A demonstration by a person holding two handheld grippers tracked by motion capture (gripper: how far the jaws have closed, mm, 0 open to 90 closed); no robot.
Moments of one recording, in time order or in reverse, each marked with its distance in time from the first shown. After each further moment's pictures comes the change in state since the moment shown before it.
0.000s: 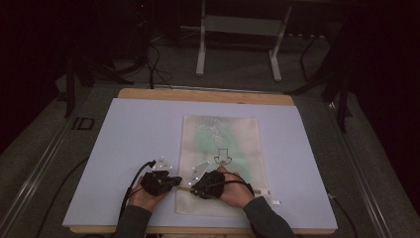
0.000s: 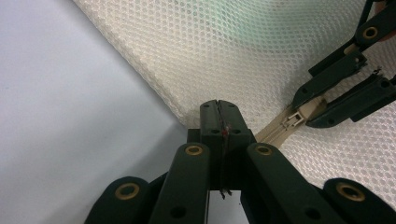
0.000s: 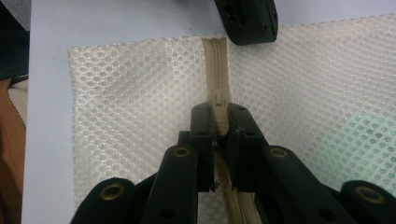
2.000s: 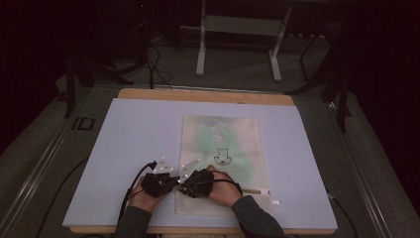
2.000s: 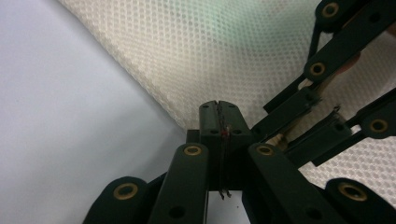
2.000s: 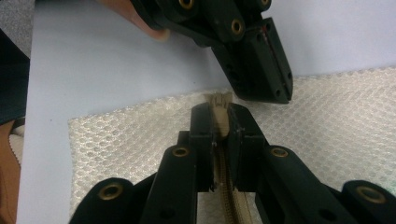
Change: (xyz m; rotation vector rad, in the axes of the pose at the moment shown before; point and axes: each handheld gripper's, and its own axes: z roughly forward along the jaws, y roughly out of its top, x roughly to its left) left arm -0.006 0.000 -0.001 -0.016 0.033 0.044; right arm -0.001 0.023 0.020 -0.048 0.027 0.027
